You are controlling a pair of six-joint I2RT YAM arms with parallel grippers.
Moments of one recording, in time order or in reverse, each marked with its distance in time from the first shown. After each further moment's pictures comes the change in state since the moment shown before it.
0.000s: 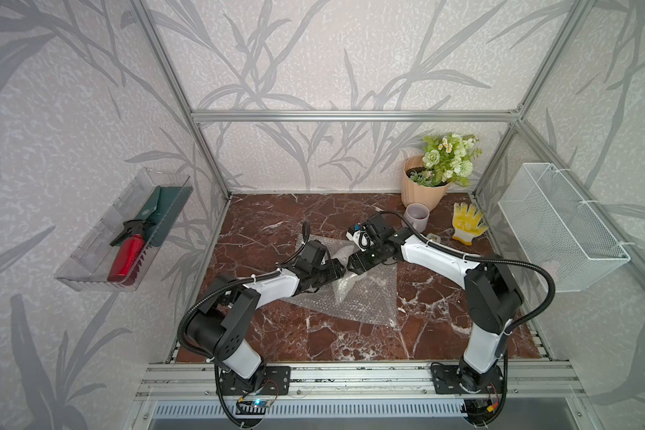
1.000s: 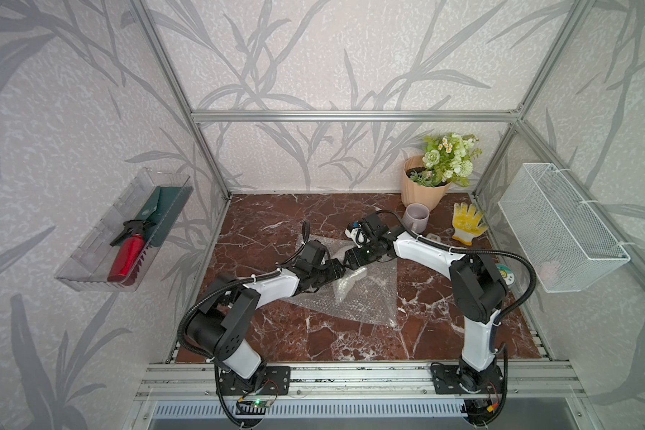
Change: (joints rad) left arm 0.000 0.000 0.000 -0.001 -0.001 0.000; right arm -0.018 0.098 0.062 0.043 -0.006 0.109
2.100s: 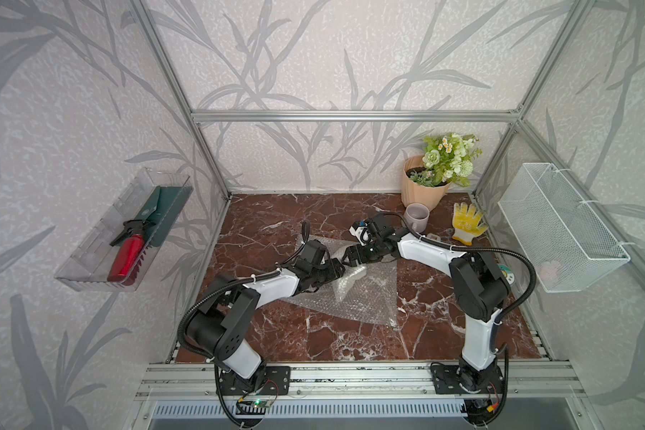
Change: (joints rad) left arm 0.003 0.000 0.000 0.002 0.000 0.000; right arm -0.052 0.000 -0.078 0.146 -0.130 0.135
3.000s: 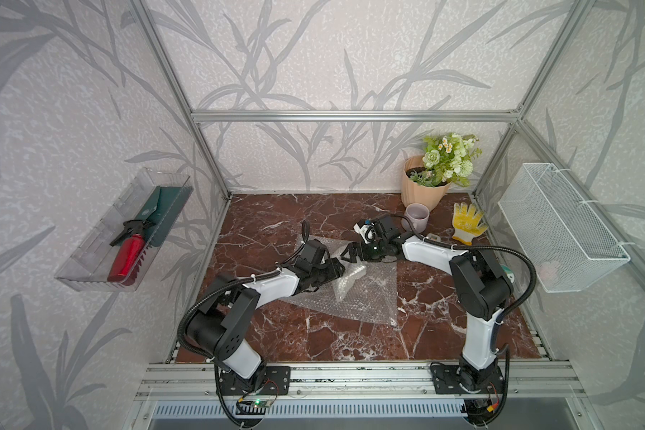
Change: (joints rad) left arm 0.001 0.000 0.005 -0.005 0.000 0.001; right arm -0.040 -0.003 -0.070 0.167 -0.083 0.097
